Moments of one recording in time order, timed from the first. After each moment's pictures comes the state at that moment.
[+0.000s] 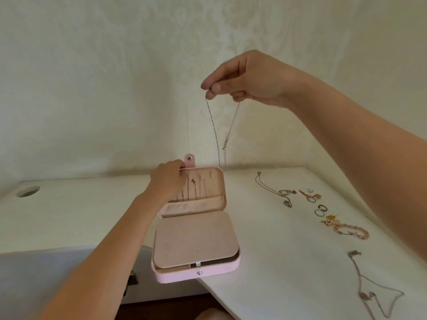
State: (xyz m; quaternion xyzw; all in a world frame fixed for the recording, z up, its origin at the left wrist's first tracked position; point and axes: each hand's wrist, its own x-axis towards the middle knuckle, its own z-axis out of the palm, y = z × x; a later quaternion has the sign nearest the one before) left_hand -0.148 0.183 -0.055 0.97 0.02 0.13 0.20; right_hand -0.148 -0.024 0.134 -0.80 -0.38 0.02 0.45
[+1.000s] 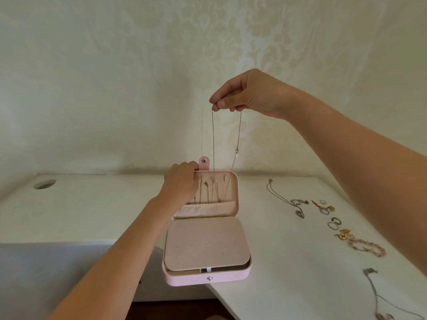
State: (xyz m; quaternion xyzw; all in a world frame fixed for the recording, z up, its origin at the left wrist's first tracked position) left_hand -0.150 0.184 -0.059 0.96 0.00 0.18 0.19; right_hand -0.116 0.004 0.124 -0.83 -0.37 0.02 0.42
